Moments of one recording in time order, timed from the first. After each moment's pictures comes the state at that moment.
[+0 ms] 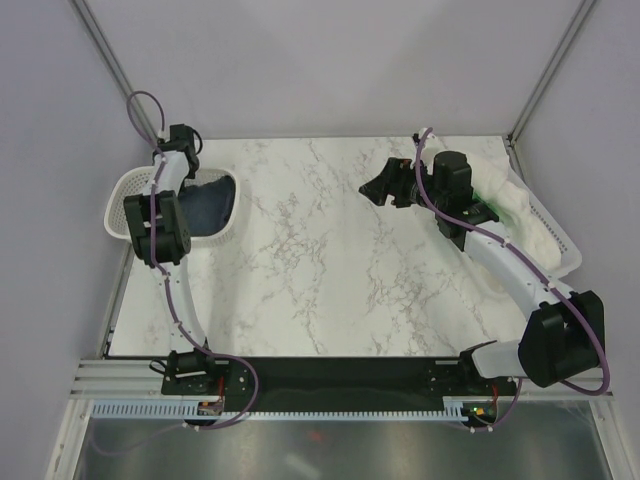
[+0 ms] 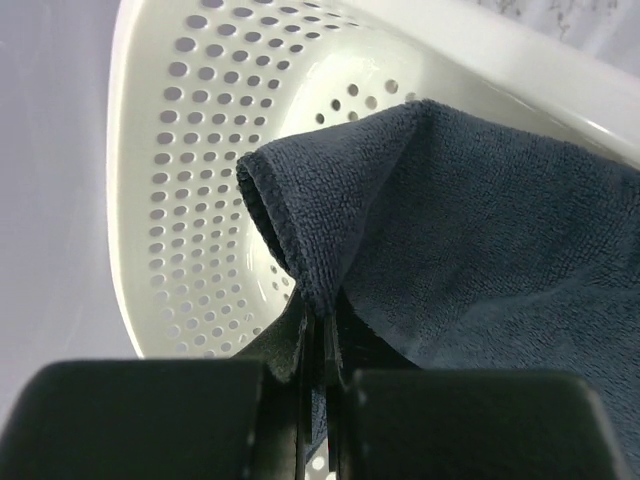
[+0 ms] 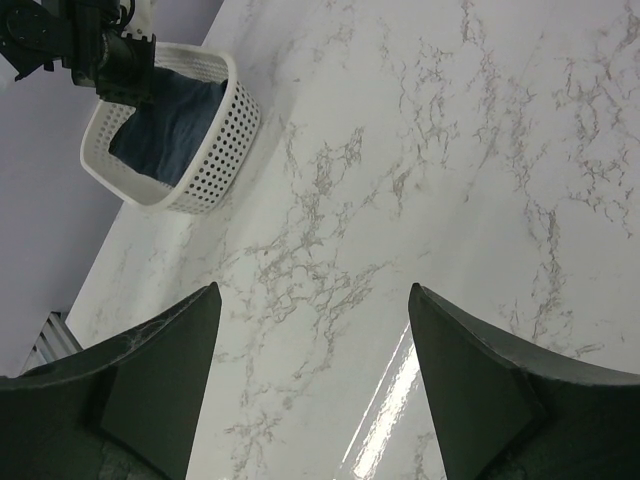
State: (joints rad) left arm 0.14 2.33 1.99 -0.79 -0.76 0.05; right arm 0.32 1.36 1.06 -0.02 -0.40 0.46
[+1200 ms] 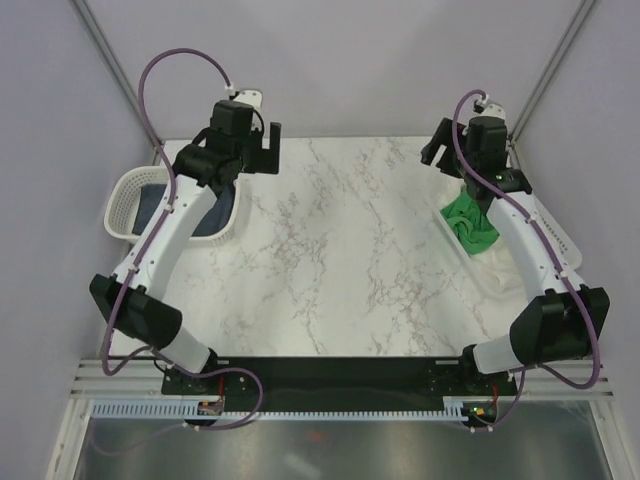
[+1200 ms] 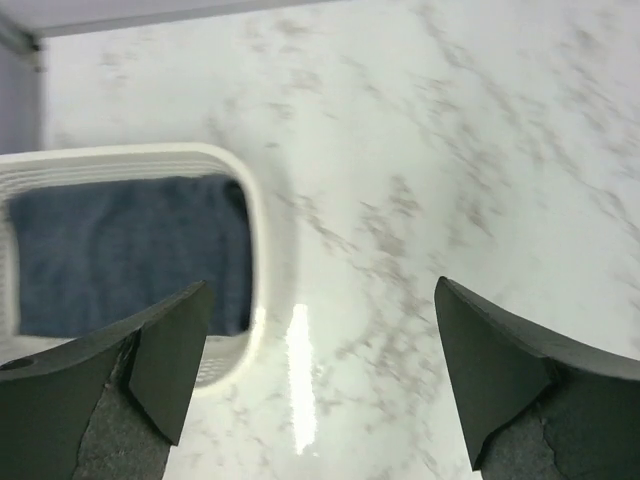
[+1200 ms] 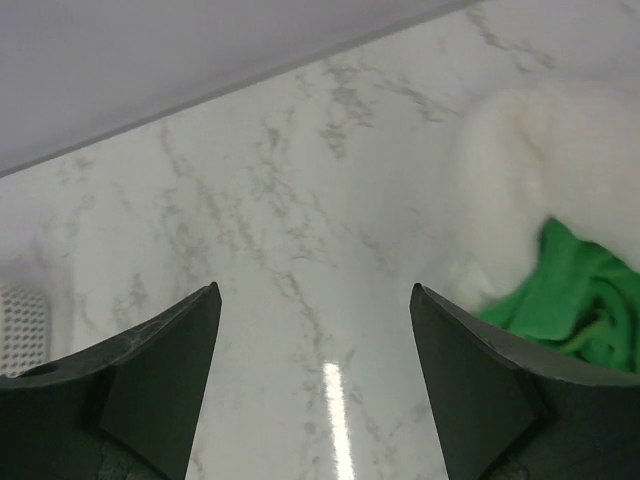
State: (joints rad) left arm -0.36 1.64 1.81 -0.79 -0.36 -0.10; right arm 0.16 1.43 1.36 -0.32 0.02 0.45
